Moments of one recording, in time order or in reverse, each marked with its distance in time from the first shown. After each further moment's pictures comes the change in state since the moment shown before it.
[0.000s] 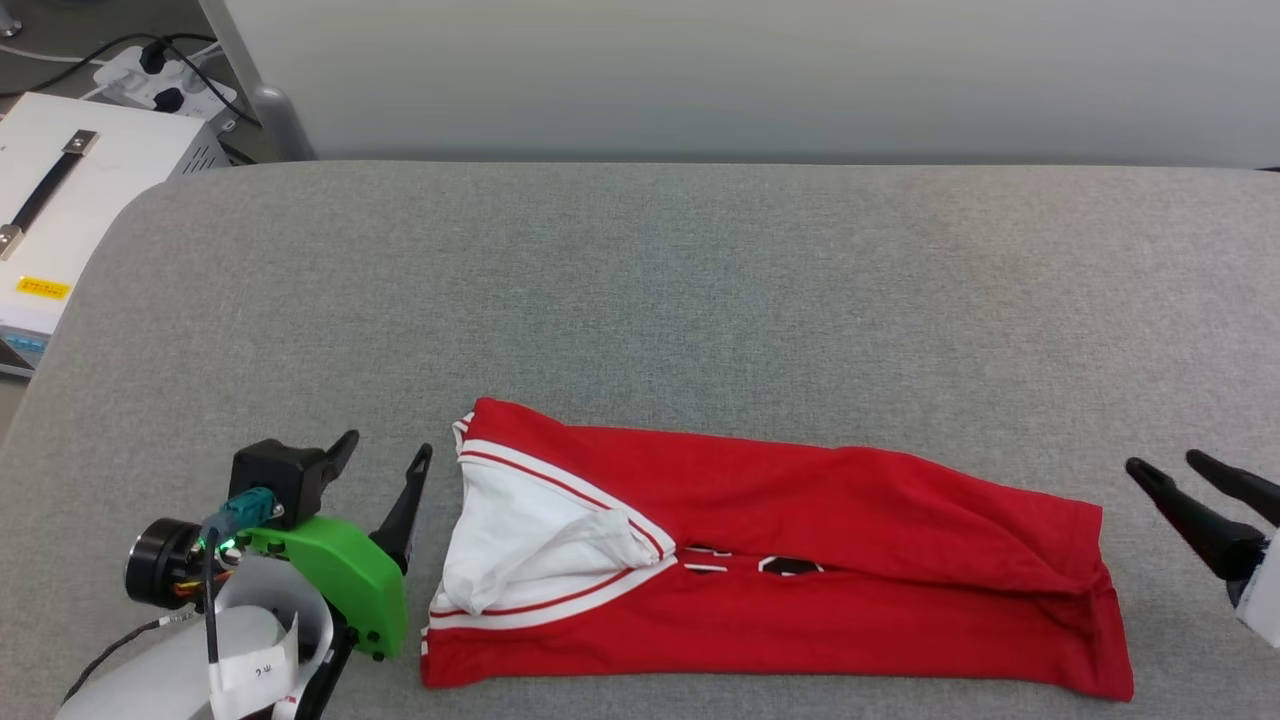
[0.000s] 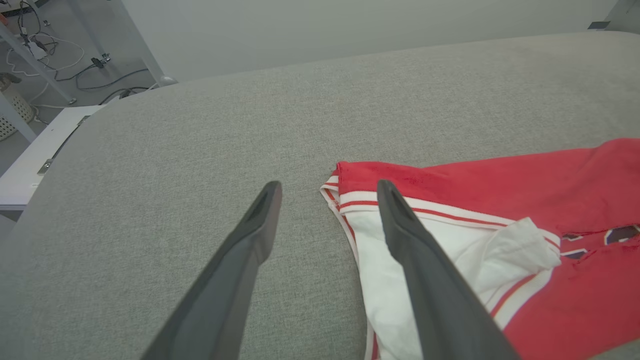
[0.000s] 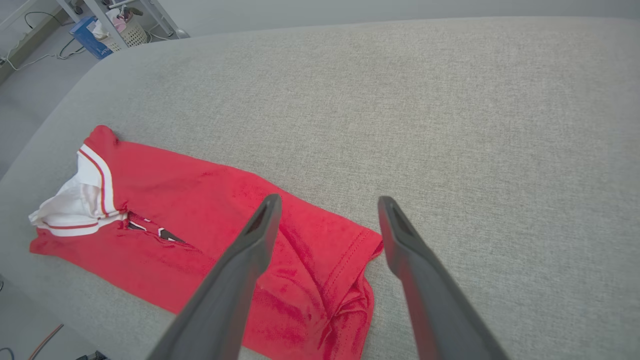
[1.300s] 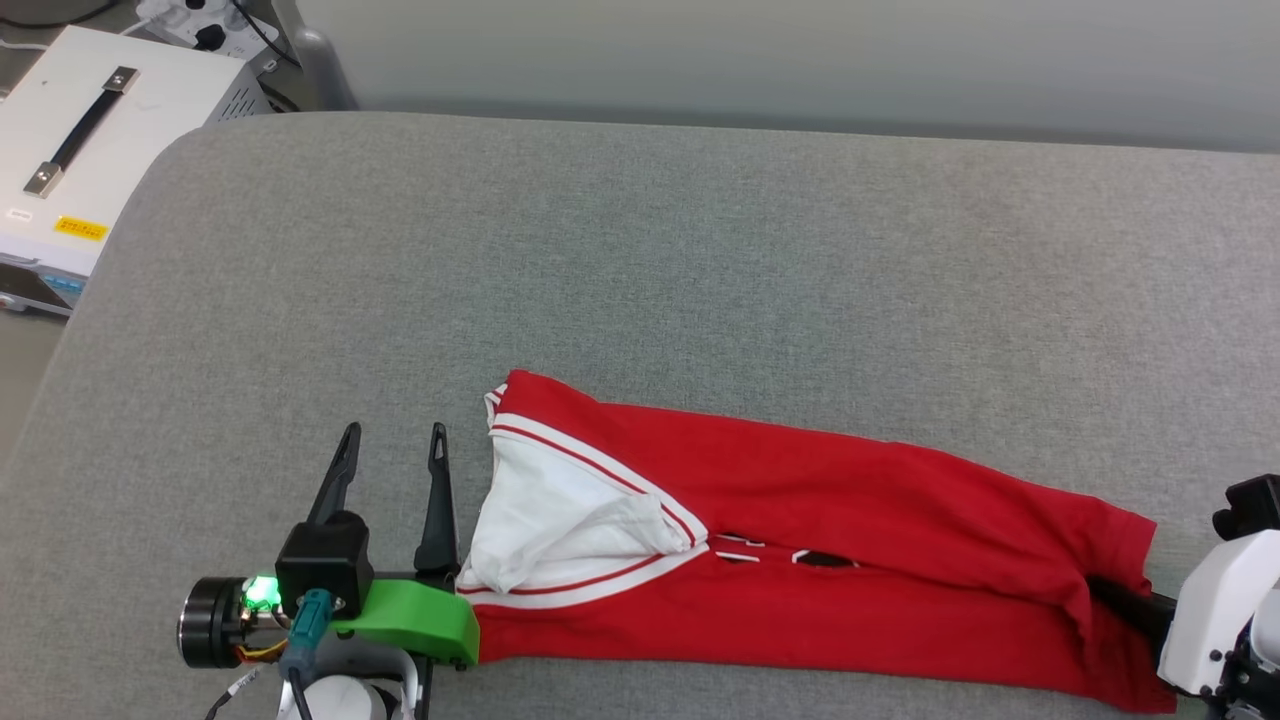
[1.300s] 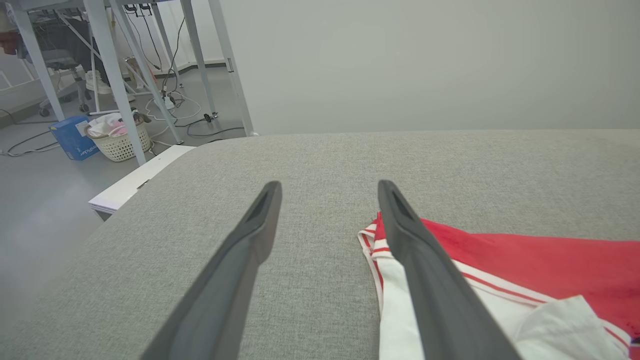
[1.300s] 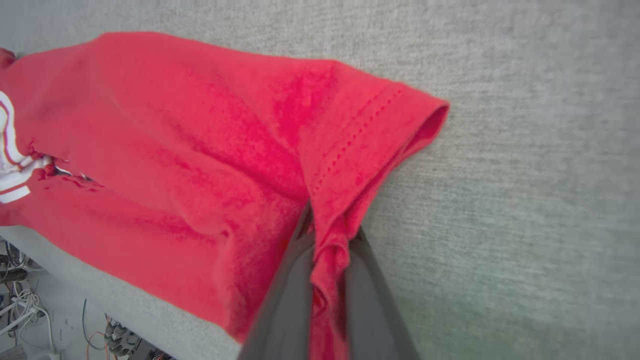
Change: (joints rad) left arm 0.447 -0.575 0.827 0.005 0.841 -0.141 -0.020; right arm -0.074 0.136 0.102 0.350 0.064 0.001 0.147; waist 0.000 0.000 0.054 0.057
